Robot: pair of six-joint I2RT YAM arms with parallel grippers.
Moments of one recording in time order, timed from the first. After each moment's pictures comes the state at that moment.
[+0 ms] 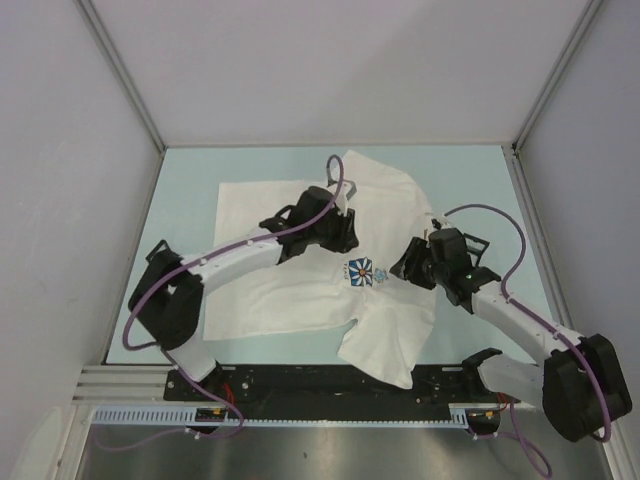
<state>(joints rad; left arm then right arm) -0.72 1.61 1.19 -0.21 0.09 -0.33 0.42 1.08 0.61 -0.24 -0.10 0.70</state>
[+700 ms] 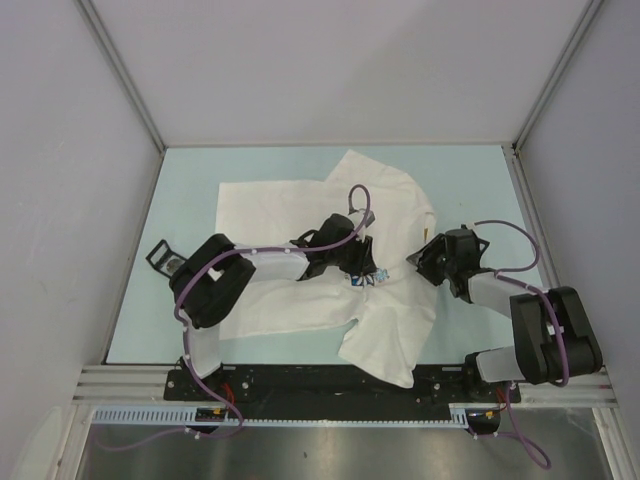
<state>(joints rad) -0.82 1.90 1.07 0.18 0.22 -0.42 0.18 1.38 0.47 0.17 -0.10 0.96</state>
